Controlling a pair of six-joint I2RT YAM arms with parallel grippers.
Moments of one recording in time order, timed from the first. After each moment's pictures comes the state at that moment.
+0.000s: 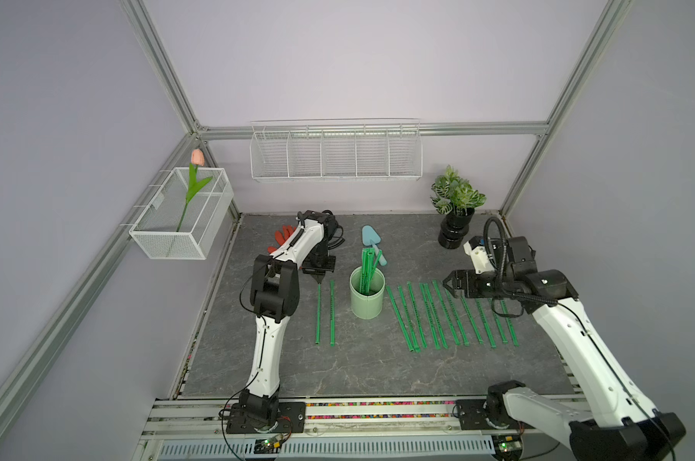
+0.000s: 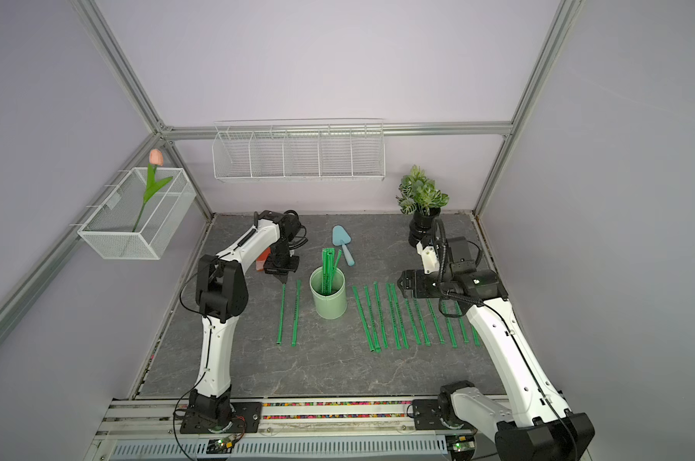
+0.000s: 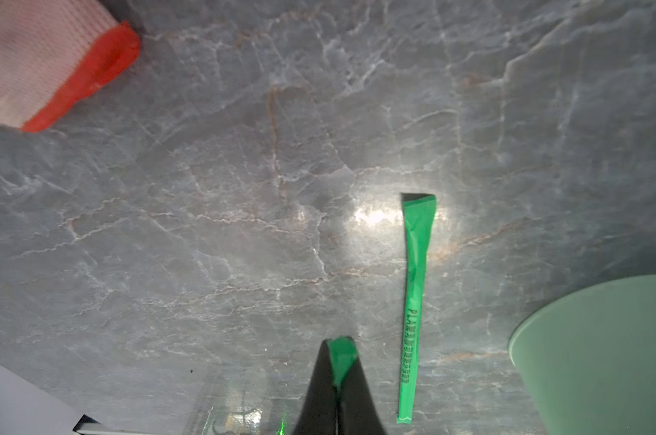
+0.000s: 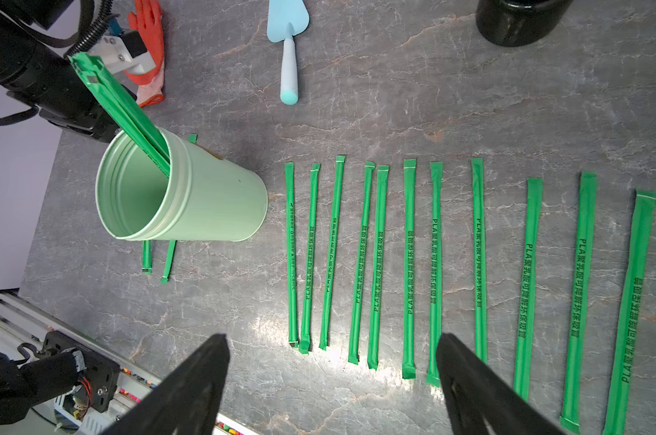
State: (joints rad) left arm -0.38 2.30 2.04 -1.46 -0.02 -0.23; right arm 0.24 1.10 1.18 -1.01 -0.23 0.18
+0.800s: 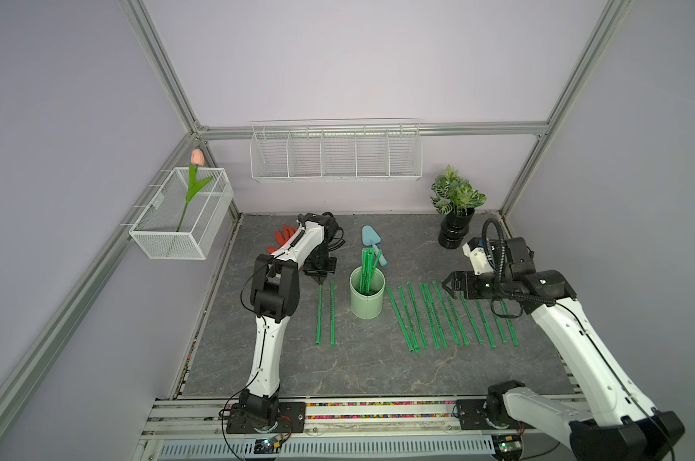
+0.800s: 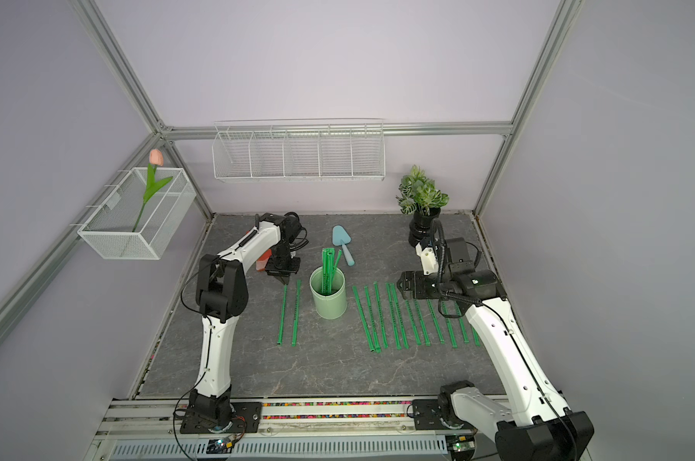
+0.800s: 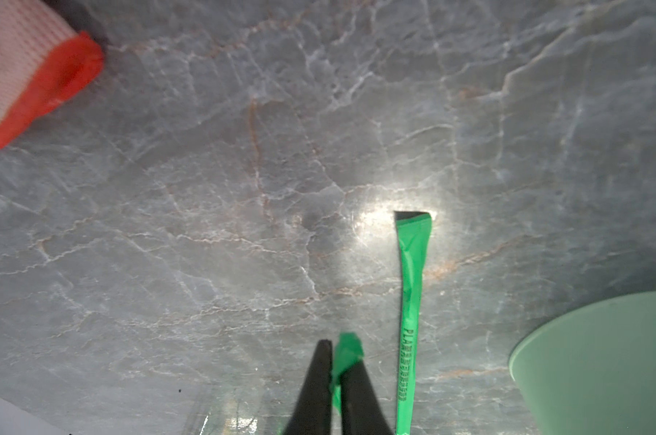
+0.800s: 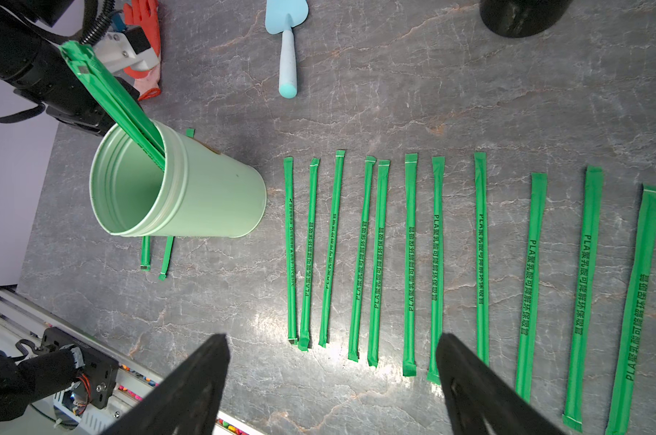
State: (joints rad) left arm -0.38 2.30 2.00 -1.41 0.00 -0.23; right arm 0.24 1.11 1.17 -1.01 -0.23 0.18
